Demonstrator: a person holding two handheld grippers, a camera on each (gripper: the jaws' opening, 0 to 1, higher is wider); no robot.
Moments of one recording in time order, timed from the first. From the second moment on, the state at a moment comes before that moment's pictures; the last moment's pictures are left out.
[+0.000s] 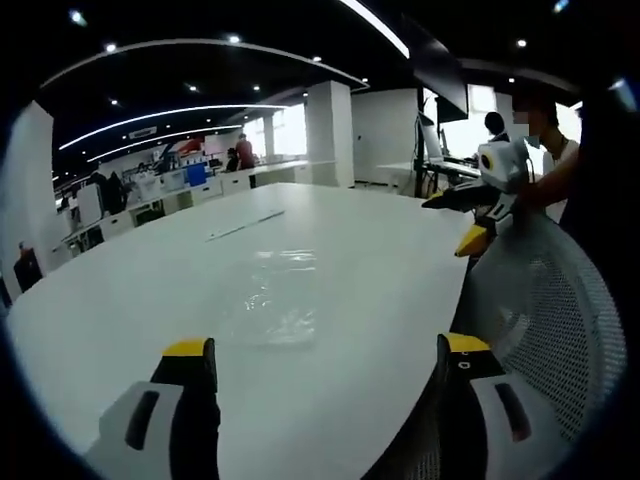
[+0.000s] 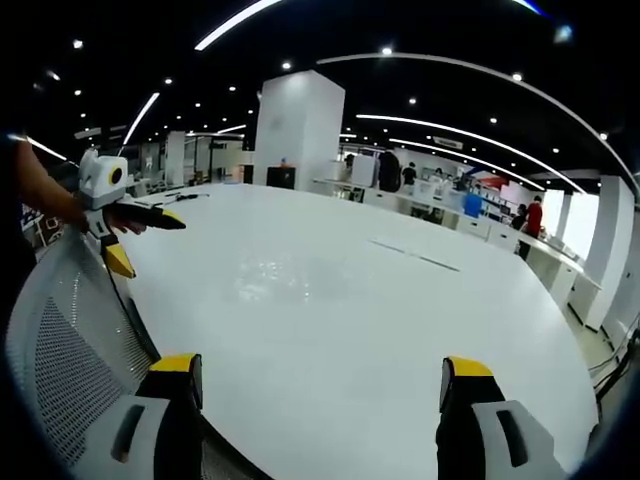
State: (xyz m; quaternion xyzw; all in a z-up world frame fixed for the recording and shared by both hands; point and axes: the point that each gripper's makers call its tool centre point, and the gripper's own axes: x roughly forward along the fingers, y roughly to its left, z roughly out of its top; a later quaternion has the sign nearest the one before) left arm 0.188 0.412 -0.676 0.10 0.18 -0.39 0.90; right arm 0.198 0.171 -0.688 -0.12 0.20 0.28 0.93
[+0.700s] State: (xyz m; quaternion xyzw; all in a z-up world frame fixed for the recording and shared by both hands) left arm 0.225 0.437 -0.690 0.17 0.18 -0.42 0.87; right arm 0.197 0.172 -0.689 -0.12 0.20 0.29 0.93
